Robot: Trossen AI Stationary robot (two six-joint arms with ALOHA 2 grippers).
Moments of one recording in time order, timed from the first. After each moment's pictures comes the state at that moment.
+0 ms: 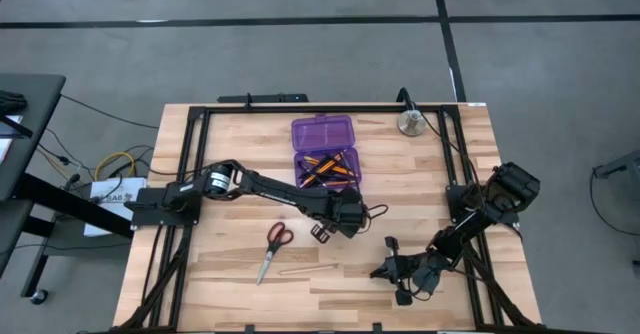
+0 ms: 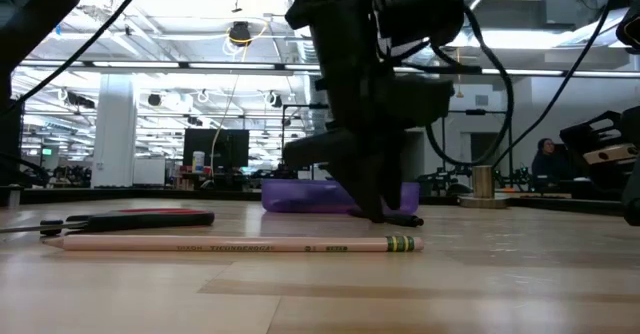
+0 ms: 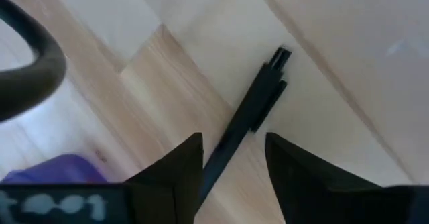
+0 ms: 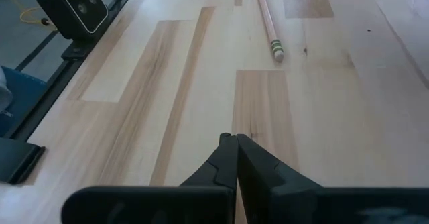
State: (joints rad) left arm -0.13 2.33 1.85 -0.77 -0.23 0.63; right arm 0.85 1.79 0.50 0.63 0.52 0.46
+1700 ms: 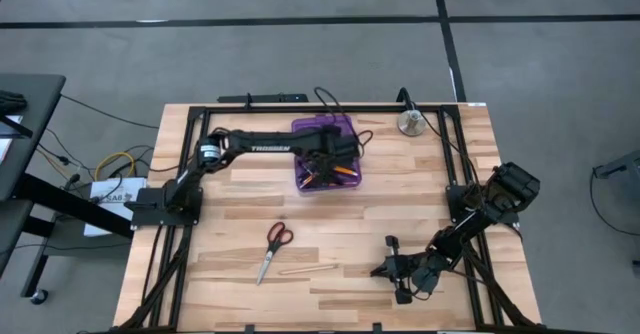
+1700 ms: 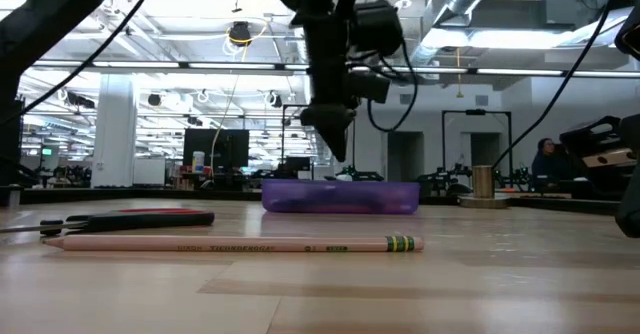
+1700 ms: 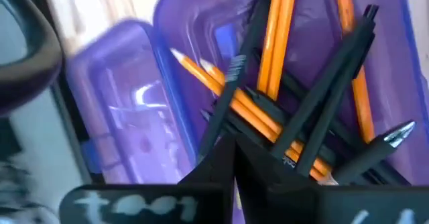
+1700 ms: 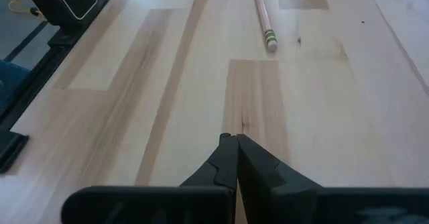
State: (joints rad) left arm 0.17 2.21 1.92 -0.98 -0.32 0.46; right arm 0.85 1.79 0.50 0.60 0.53 0.46
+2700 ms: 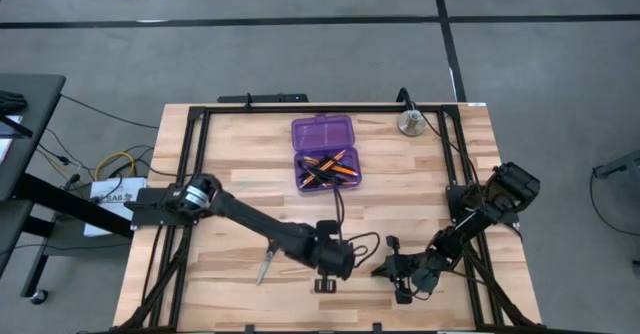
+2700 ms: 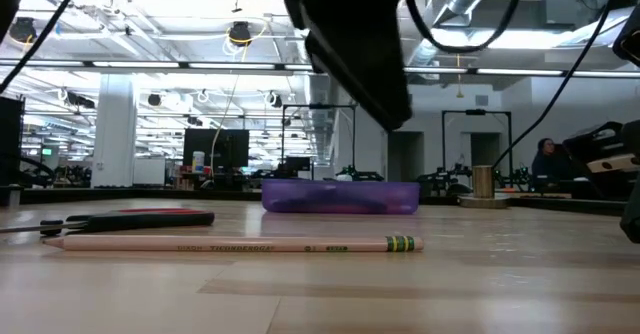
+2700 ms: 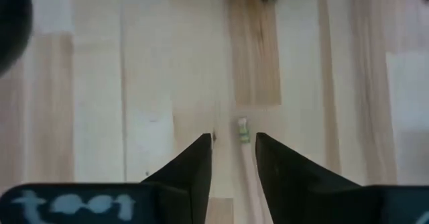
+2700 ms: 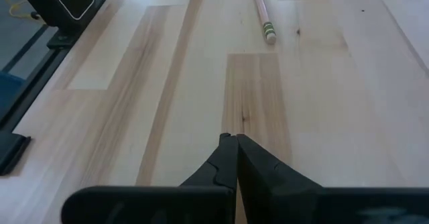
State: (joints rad) left arm -0.38 2.19 1.86 -0.80 -0.17 -0.30; right arm 0.85 1.79 0.50 0.58 0.52 0.51
